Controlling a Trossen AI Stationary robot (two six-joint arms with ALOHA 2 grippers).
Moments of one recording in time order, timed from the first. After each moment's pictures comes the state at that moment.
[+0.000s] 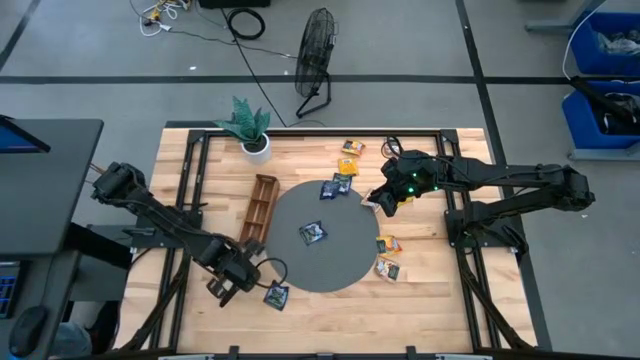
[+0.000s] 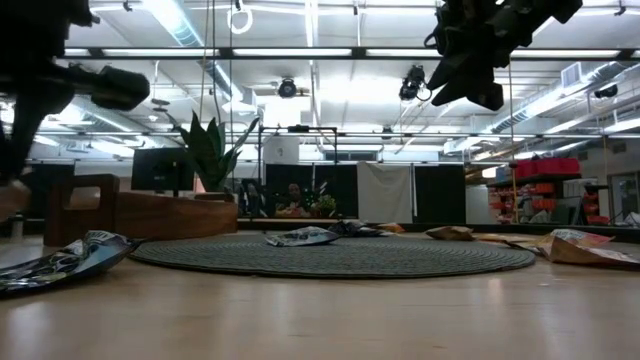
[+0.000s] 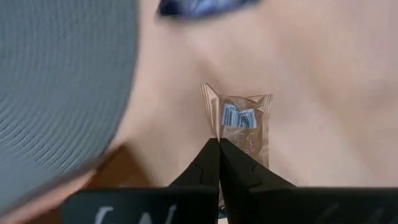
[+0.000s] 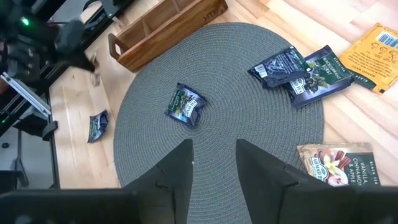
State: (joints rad) left arm -0.59 1.47 0.90 -0.83 -0.13 0.14; right arm -0.17 1.08 0.85 -0.50 -0.12 0.57
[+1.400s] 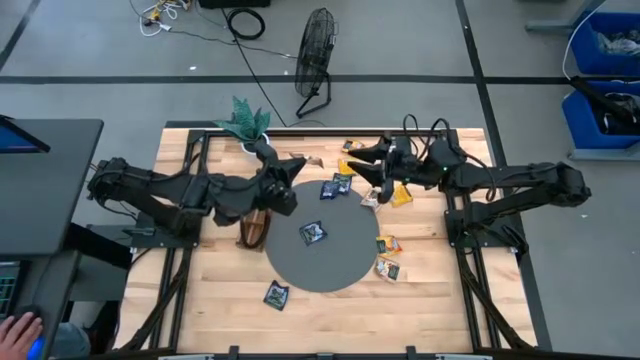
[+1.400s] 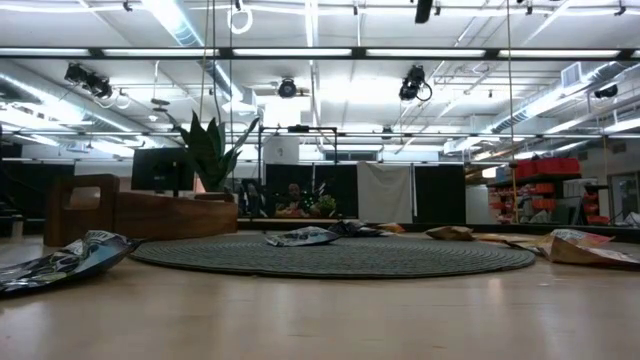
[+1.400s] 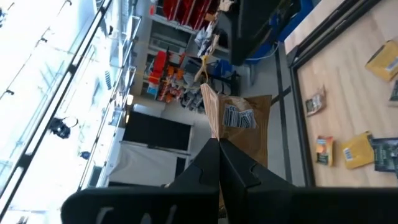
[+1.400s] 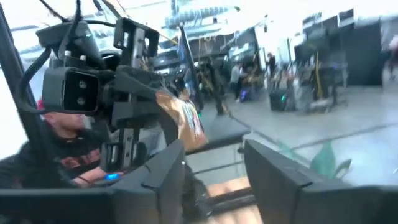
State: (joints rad) left arm -0.27 1.39 1.47 -0.26 -0.98 1.04; right arm -0.09 1.14 0.85 0.50 0.04 0.18
